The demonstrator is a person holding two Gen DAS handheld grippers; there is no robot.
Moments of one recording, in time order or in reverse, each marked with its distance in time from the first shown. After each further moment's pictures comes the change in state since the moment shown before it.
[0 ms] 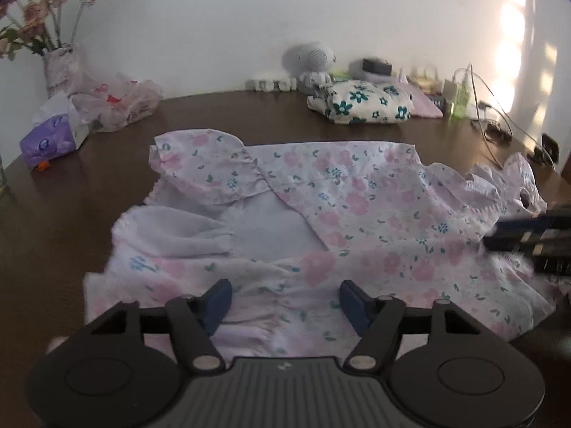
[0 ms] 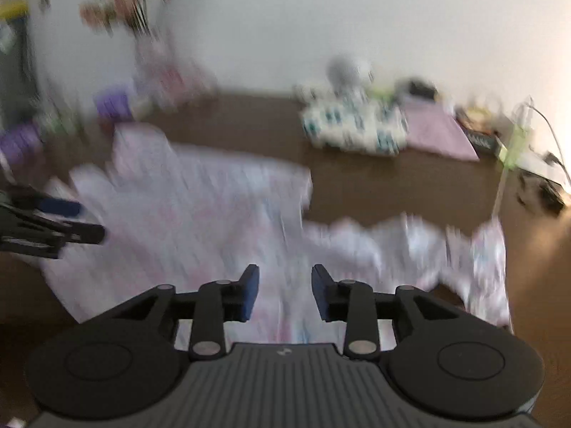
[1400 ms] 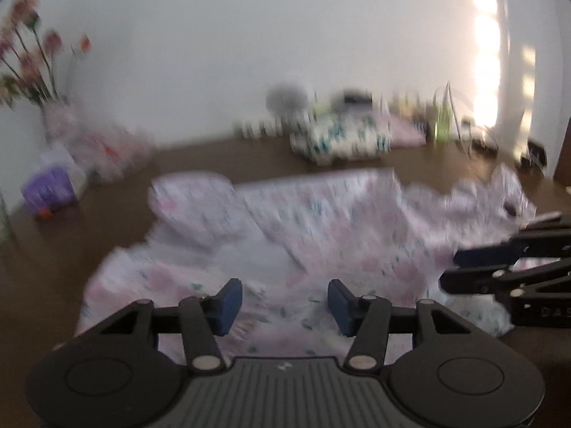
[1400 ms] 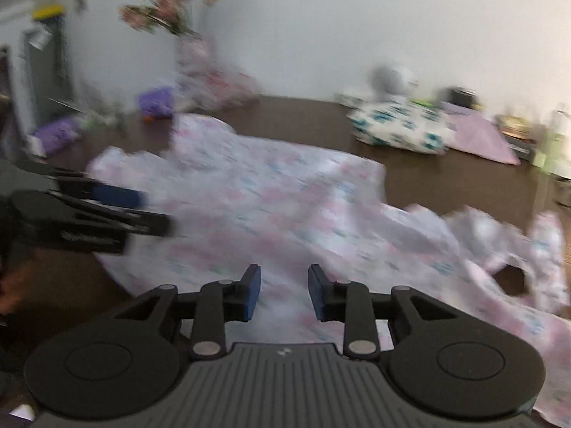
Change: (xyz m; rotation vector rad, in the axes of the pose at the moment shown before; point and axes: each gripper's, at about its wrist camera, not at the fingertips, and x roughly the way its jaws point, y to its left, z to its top) left arm -0.010 -0.030 -0.011 0.062 -0.102 0.031; right arm 0.002 0.033 -0.060 -0.072 -0.001 -0.012
